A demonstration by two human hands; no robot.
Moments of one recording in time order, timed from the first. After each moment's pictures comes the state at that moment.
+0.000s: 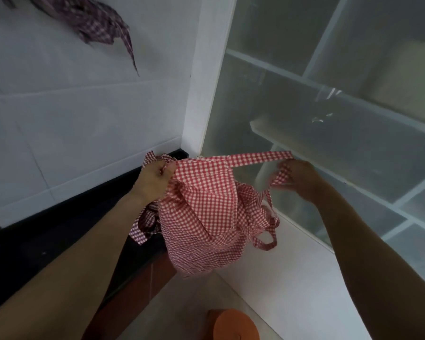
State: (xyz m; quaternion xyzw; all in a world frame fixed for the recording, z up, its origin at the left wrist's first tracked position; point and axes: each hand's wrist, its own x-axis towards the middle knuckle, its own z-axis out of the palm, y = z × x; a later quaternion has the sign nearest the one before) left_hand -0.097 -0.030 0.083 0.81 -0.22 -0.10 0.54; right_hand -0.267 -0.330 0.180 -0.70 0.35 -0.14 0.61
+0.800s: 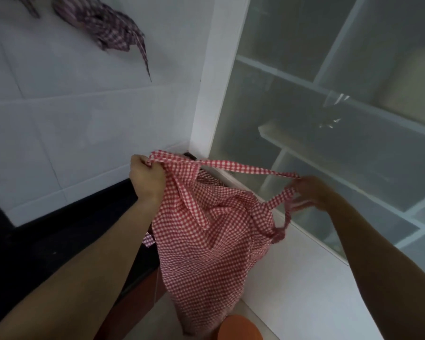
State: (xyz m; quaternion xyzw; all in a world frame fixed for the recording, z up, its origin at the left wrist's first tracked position) left_hand -0.099 -0.035 0.094 0.69 0.05 0.12 0.71; right_hand -0.271 -0.337 0.172 -0.82 0.40 -0.02 0.41
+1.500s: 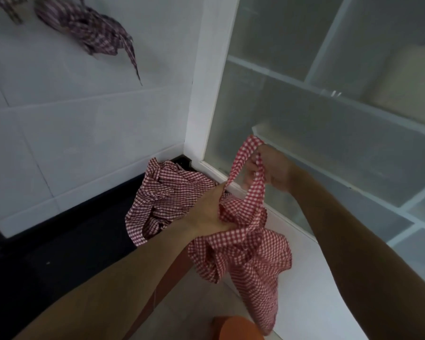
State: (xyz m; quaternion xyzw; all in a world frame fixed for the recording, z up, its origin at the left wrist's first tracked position) left_hand -0.154 -0.112 0.054 0.79 -0.41 -0.17 0.43; right_hand -0.219 -0.253 0.212 -0.72 0.21 0.00 0.66
